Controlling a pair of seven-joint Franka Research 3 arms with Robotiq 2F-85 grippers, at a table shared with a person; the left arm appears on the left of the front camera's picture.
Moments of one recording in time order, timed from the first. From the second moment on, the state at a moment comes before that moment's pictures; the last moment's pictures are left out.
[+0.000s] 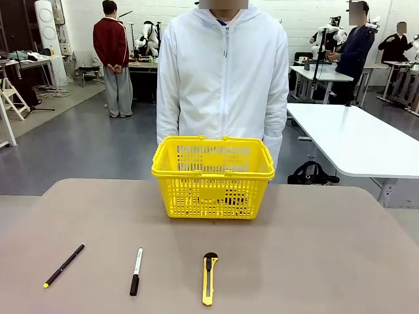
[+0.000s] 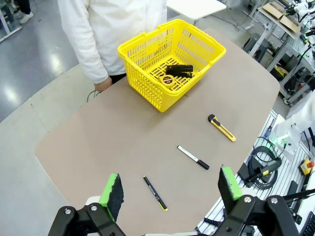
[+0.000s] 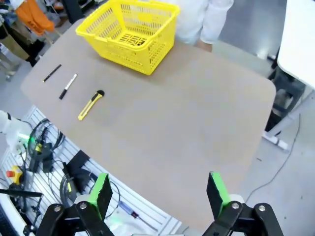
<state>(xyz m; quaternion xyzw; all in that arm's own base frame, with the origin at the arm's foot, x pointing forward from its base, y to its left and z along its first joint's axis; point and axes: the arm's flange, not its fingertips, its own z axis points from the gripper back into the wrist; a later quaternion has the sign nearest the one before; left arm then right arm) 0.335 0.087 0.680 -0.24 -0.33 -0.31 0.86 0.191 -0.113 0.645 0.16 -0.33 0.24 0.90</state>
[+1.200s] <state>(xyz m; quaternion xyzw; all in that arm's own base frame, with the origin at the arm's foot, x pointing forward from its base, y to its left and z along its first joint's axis) 0.336 0.087 0.680 -0.24 -0.33 -0.31 0.86 0.219 -0.098 0.672 0.14 -0.33 0.23 0.90</state>
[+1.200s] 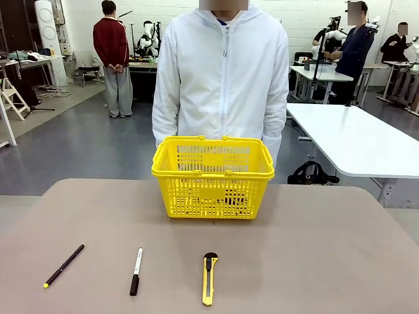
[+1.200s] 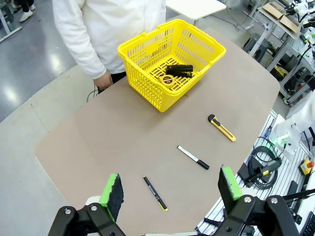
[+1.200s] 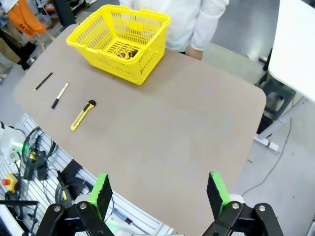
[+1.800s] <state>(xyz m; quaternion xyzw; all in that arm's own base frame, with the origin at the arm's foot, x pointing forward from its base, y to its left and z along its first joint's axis) 0.336 0.087 0.680 -0.24 -0.33 -0.31 0.86 0.220 -0.098 0.672 0.14 -0.33 0.23 0.90</state>
